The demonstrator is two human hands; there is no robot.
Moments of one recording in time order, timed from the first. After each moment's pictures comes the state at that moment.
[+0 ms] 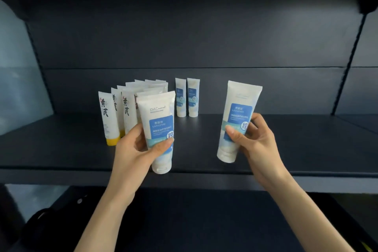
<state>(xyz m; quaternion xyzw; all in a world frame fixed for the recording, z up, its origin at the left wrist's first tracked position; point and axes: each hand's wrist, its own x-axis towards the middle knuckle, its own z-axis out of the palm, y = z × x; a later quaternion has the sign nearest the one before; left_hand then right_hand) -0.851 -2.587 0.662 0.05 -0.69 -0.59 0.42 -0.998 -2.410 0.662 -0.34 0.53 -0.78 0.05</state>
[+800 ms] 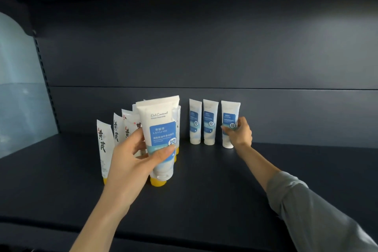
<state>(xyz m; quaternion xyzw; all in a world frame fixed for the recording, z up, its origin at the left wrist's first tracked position) -0.909 -2.651 0.699 0.09 -0.72 -0.53 0.45 -1.224 -2.591 0.648 -0.17 0.79 -0.58 -0.08</state>
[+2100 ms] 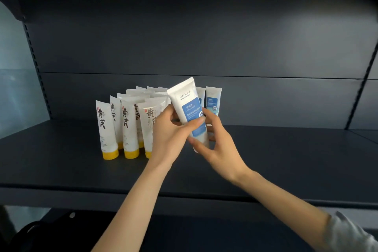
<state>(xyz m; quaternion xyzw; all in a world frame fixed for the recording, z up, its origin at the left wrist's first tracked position) -0.958 -2.605 0.691 0.08 -0.71 -0.54 0.45 -1.027 -2.496 0.665 -0.54 0.61 -0.58 -0.04</state>
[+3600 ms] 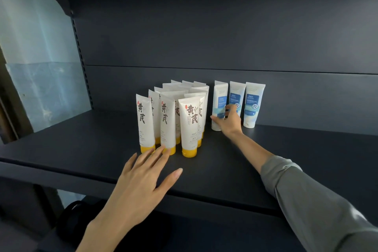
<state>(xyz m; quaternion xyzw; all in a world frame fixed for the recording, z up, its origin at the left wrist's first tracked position) -0.840 -2.680 0.630 0.24 -0.95 0.00 0.20 -1.145 -2.654 0.637 -0.29 0.77 -0.57 -0.02</state>
